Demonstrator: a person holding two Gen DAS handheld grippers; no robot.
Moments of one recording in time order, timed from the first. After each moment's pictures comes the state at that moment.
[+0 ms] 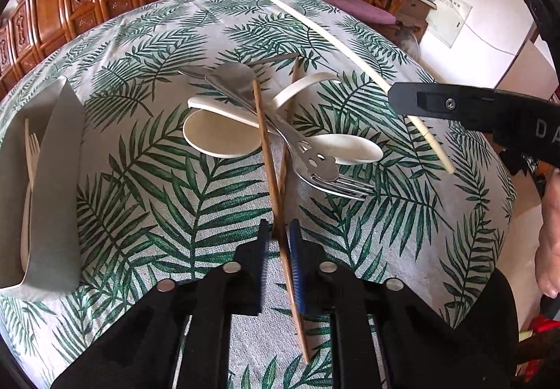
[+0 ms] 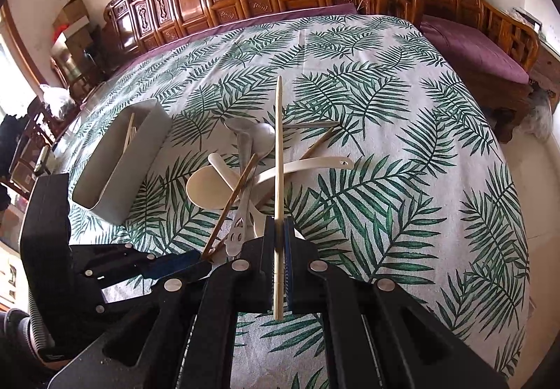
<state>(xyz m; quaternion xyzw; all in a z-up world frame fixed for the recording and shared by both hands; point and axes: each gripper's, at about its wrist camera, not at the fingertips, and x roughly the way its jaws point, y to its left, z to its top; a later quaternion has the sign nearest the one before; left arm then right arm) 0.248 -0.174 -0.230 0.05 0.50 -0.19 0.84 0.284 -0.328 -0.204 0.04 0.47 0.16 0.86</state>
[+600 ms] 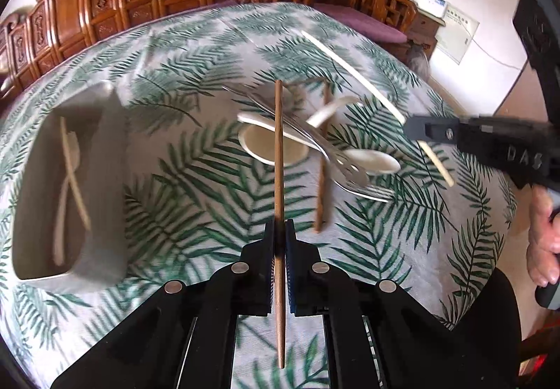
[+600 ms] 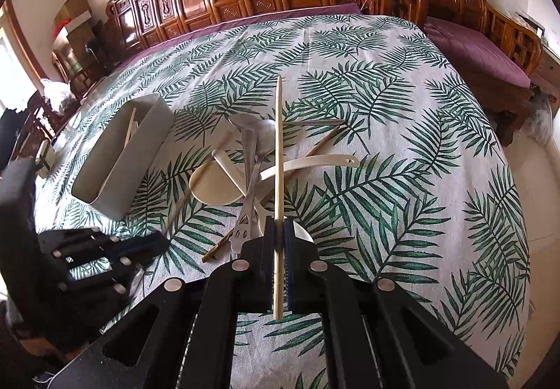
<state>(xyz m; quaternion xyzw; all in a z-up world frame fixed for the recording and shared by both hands) 0.237 -0.137 -0.203 0.04 0.47 -0.17 0.87 0.282 -0.320 -0.207 0.03 0.48 0.16 0.86</state>
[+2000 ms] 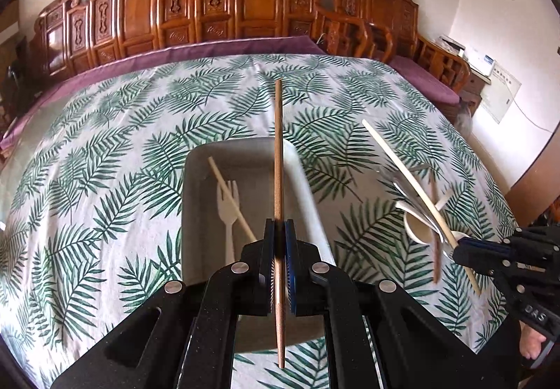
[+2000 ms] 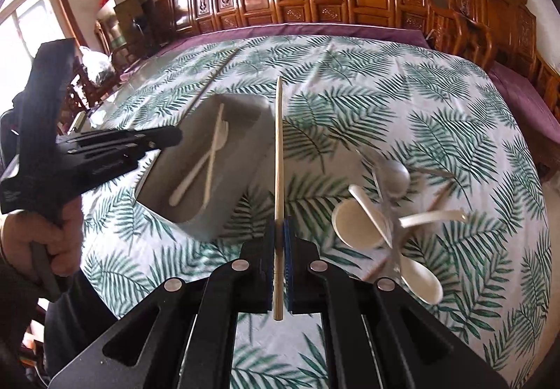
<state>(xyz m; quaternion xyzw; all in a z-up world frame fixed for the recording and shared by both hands) 0.288 0.015 -0.146 -0.01 0.43 -0.08 0.90 0.277 -0.190 -0.170 -0.02 0.45 0.25 0.86</state>
